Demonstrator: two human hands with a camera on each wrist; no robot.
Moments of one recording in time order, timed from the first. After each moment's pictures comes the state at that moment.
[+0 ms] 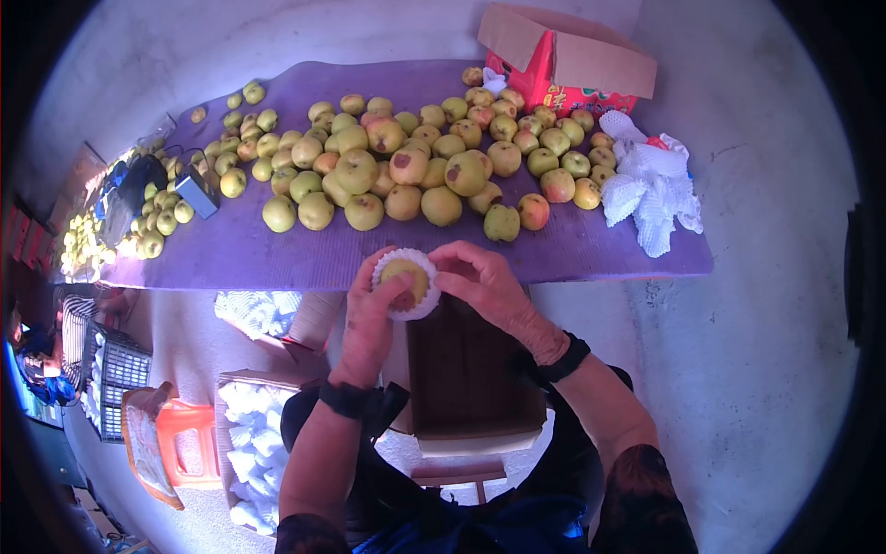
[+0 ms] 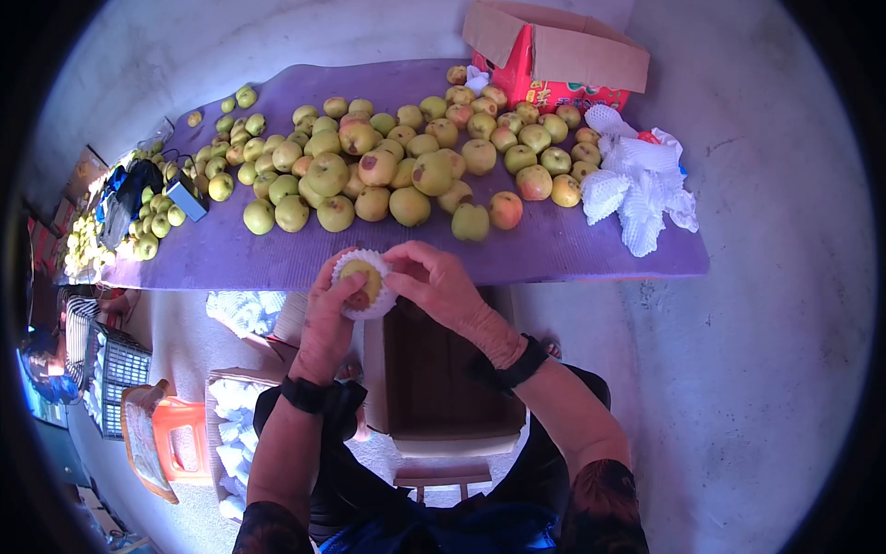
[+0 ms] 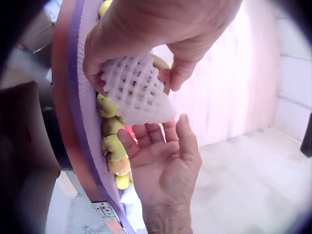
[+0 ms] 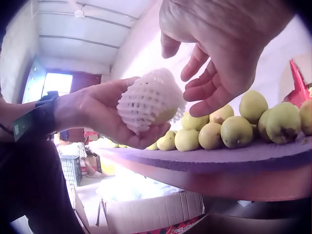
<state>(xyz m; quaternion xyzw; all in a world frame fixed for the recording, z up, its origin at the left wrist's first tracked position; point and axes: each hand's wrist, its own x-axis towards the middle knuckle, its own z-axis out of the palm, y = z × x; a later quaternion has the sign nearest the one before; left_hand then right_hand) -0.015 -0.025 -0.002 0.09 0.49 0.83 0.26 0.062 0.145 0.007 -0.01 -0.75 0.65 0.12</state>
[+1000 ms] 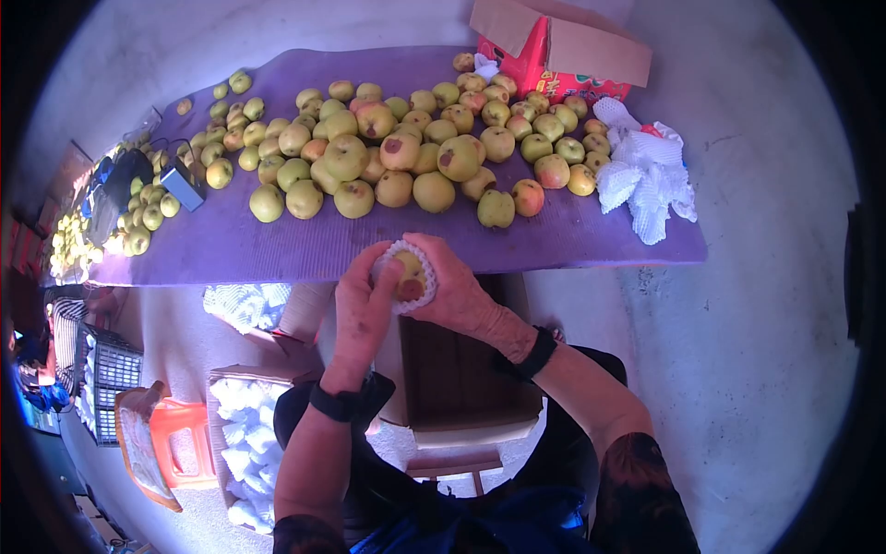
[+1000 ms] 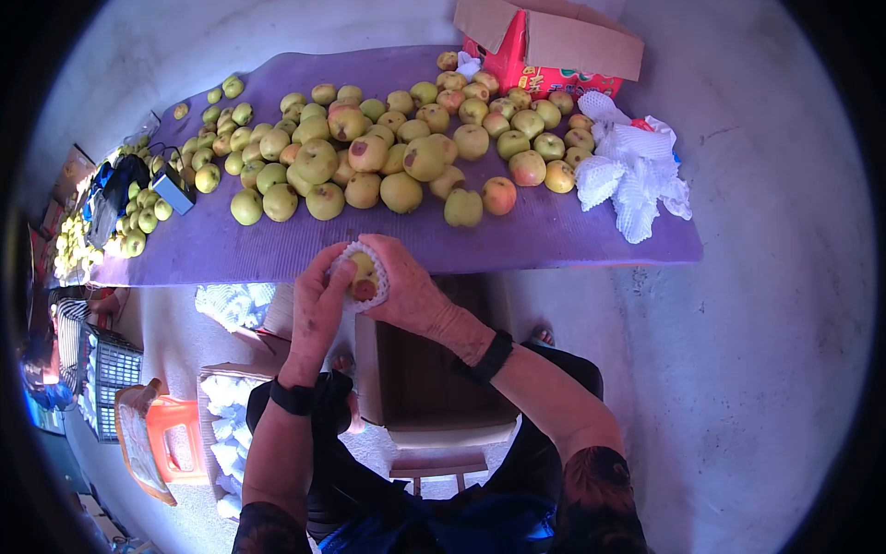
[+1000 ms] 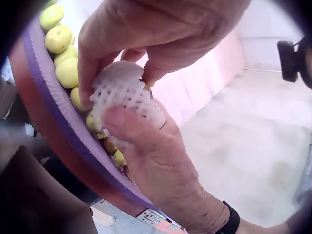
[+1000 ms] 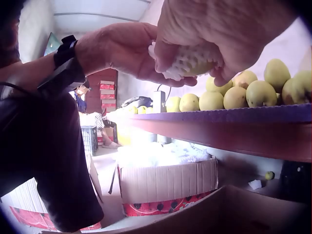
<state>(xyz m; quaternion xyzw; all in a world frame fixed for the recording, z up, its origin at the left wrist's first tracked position) -0.024 -0.037 -0.013 0.25 0.74 0.61 0.14 0.050 0.117 -0.022 0.09 -0.85 0.45 0.24</state>
